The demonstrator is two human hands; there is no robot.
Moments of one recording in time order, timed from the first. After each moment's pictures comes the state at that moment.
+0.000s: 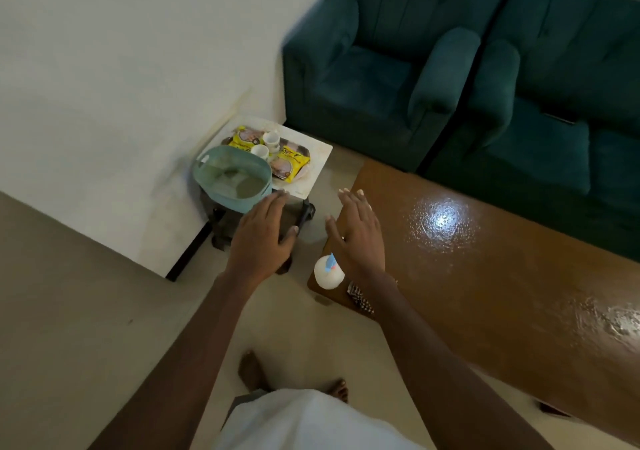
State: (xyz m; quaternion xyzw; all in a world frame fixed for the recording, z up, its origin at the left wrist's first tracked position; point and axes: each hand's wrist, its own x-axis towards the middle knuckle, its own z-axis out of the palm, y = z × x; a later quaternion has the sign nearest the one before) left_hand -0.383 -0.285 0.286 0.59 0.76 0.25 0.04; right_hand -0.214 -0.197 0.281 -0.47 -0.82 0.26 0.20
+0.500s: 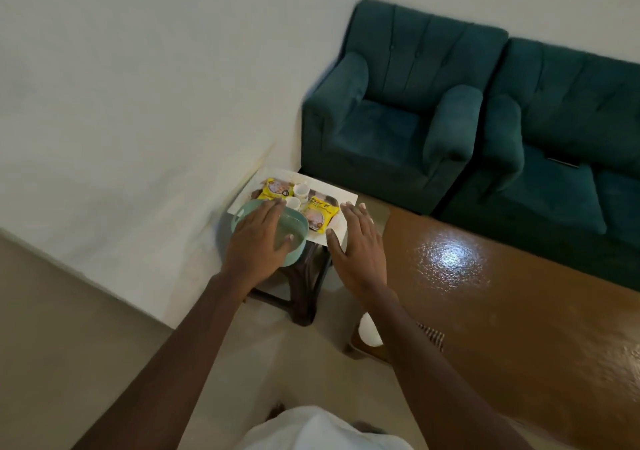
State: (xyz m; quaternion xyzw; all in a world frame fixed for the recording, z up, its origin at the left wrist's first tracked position) left_hand -0.552 -0.269 0.324 0.60 0.76 0.23 0.02; right_hand -0.363 -0.192 0.313 -0.47 -0.82 0.22 0.24
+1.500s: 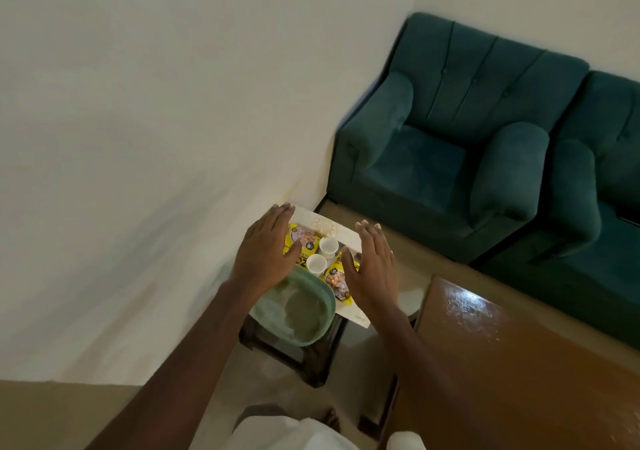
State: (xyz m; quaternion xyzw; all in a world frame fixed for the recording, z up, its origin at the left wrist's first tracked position) left_hand -0.707 -0.089 0.314 0.55 0.80 0.23 0.06; right_hand -0.521 -0.001 0.283 -0.49 -0.82 0.22 0.20
